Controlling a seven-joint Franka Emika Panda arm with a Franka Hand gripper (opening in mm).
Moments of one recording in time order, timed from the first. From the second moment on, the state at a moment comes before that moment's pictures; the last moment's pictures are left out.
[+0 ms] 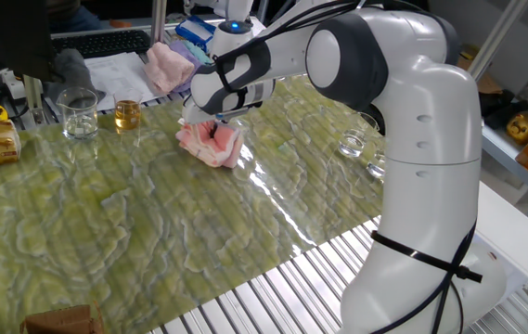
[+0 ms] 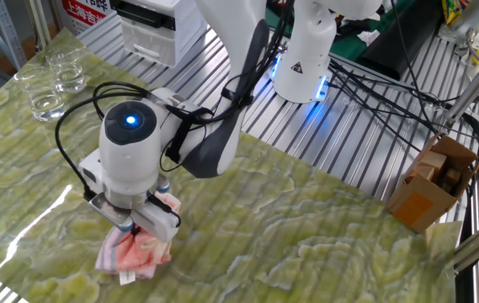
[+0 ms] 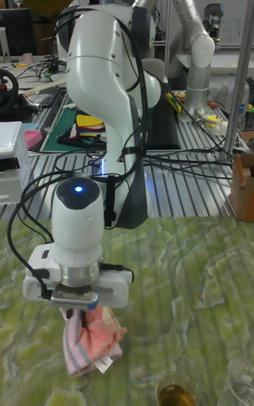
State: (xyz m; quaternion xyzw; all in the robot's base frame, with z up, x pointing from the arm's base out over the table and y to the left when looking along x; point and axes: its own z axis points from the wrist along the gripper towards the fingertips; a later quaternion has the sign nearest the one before) arm 0.648 -0.088 0.088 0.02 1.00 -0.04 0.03
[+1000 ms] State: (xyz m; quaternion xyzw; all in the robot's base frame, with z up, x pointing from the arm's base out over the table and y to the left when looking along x) arm 0.658 -0.095 0.089 -0.01 1.00 -0.06 0.03
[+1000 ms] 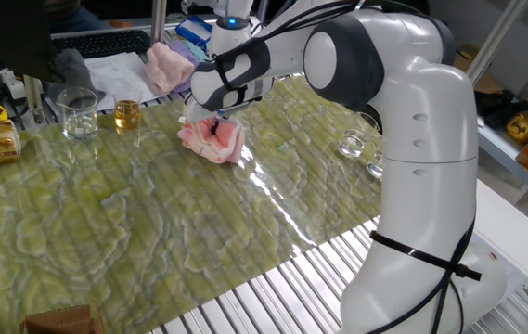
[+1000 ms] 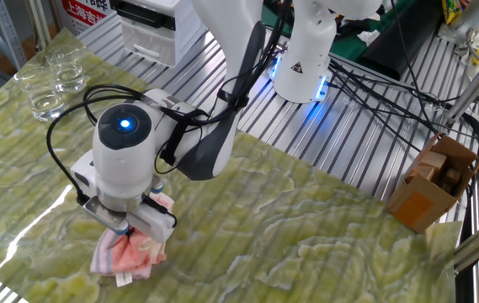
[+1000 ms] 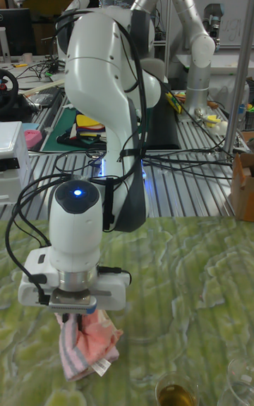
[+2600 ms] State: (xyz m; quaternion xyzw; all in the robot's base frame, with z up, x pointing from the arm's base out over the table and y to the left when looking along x) arm 0.607 -0.013 0.083 0.13 0.99 0.04 0.01
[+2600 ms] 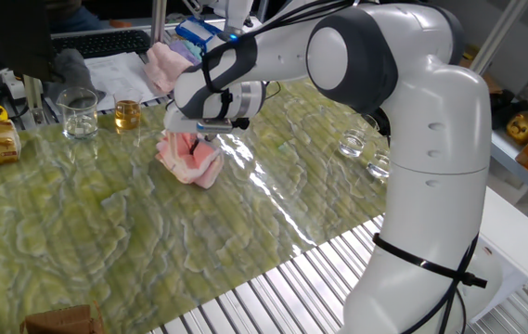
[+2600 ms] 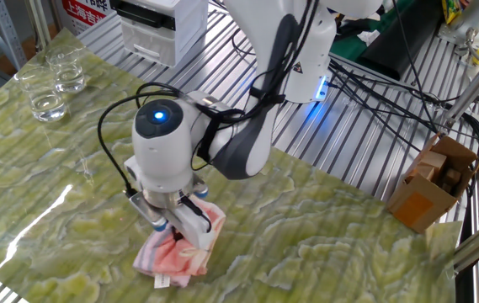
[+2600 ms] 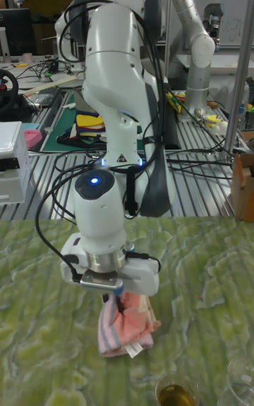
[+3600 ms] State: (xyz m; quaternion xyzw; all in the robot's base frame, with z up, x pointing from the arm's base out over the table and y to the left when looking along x) arm 0.607 -0.011 0.089 0.12 0.99 0.02 -0.01
